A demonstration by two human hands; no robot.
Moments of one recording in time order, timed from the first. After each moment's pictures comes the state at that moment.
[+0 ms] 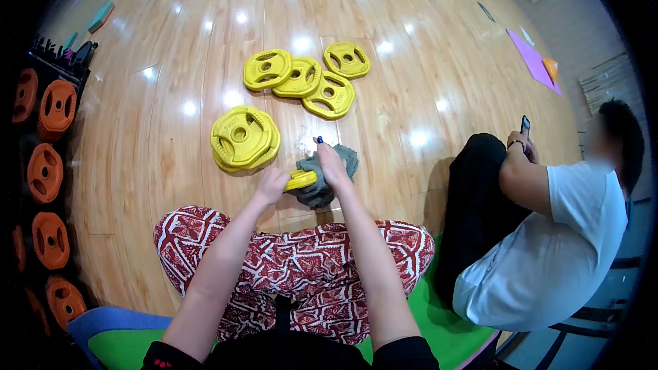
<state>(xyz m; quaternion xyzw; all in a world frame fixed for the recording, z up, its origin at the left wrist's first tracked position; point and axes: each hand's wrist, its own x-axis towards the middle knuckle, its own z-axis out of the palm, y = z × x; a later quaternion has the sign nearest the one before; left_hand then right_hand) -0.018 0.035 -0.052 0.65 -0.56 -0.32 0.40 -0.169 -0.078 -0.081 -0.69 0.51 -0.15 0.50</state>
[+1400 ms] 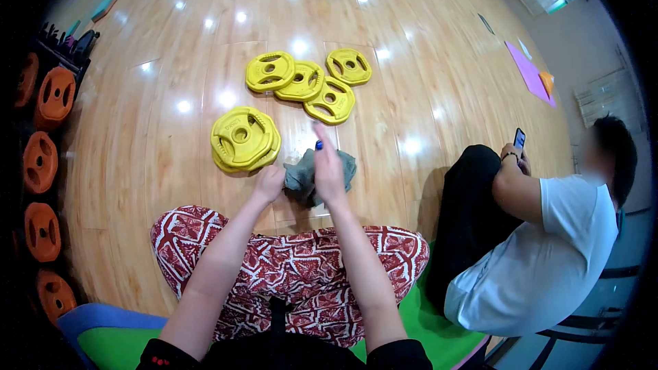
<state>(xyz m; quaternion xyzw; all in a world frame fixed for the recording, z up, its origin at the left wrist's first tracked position) -0.013 0.025 -0.066 0.70 -0.53 -0.31 0.36 -0.140 -0.034 0.035 -0.67 0.34 -0.38 0.54</state>
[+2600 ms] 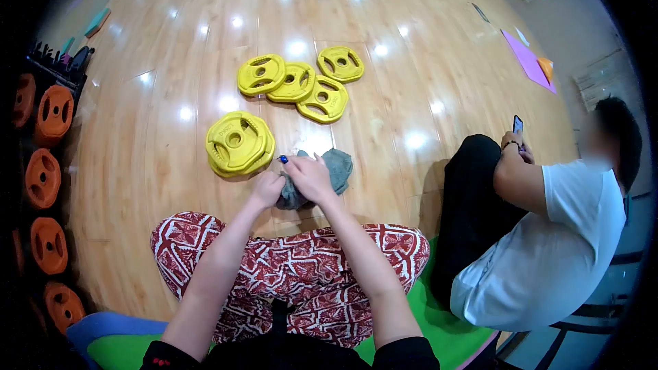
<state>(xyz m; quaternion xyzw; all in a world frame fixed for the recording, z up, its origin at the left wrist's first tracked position) -0.018 0.029 -0.043 0.64 -0.59 -0.31 0.38 -0.142 -0.043 -0.003 -0.84 0.39 -0.12 0.36</state>
